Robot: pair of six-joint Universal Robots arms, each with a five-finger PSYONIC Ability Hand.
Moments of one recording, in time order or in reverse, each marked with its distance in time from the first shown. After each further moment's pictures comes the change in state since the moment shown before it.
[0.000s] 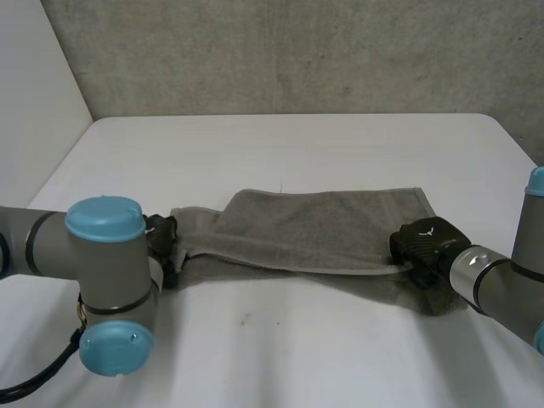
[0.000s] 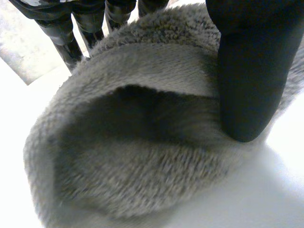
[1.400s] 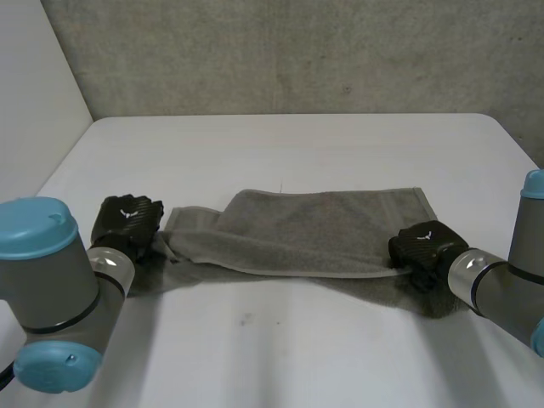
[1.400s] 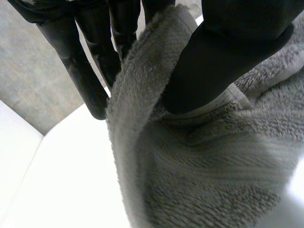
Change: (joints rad) left arm 0.103 0.248 -0.230 0.140 0.212 0.199; right arm 0.001 0.019 -0.002 0.002 0.002 -0.026; left_hand 0.663 0.675 0.674 0.669 0.664; right_hand 0.001 0.000 0.000 0.000 0.001
